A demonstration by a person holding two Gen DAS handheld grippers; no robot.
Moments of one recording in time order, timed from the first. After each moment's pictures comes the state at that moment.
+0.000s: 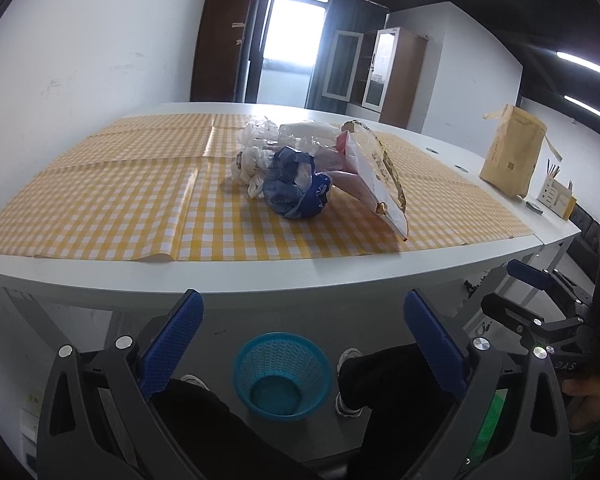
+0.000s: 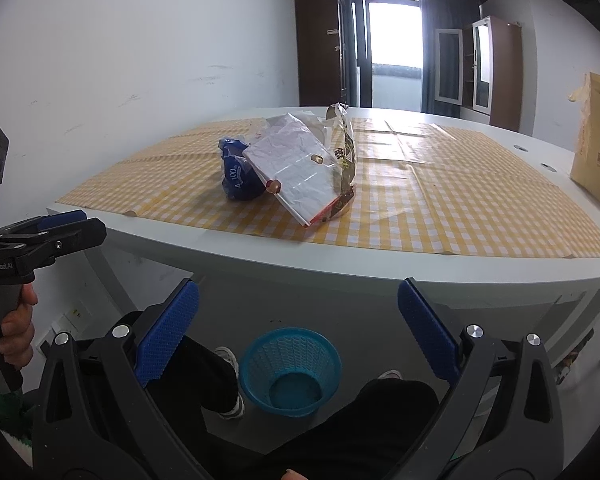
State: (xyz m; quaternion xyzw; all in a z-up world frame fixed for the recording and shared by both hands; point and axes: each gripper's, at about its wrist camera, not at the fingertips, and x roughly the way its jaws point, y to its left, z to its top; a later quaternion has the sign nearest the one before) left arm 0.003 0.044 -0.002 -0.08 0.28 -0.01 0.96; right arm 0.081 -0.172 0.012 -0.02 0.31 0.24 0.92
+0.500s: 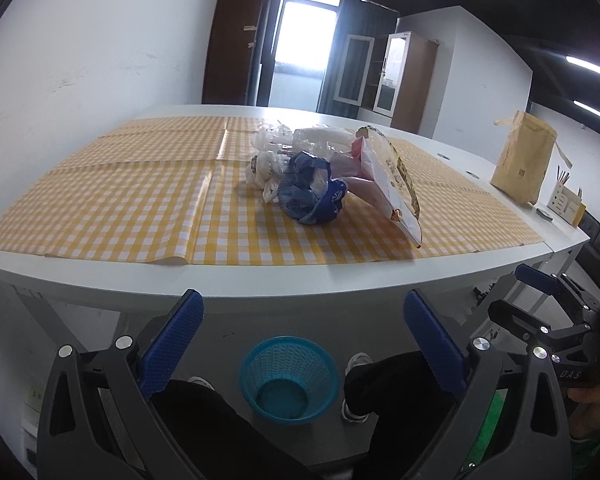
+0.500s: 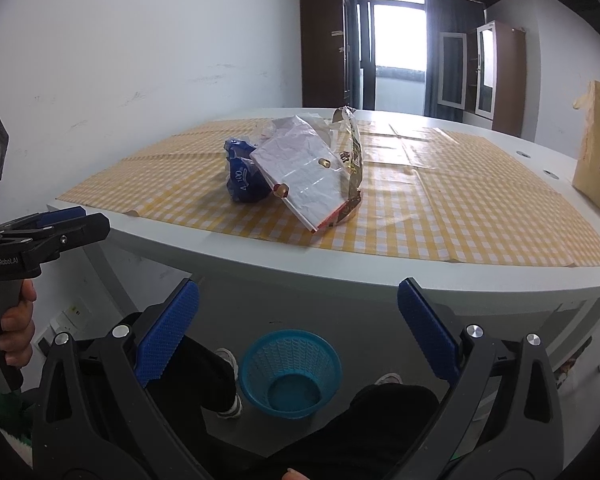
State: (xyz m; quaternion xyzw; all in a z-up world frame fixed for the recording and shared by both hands) left arm 0.005 0.052 -0.002 -0.09 0.28 0.01 0.96; right arm 0.081 -0.161 0.014 -0.03 0.30 0.25 0.92
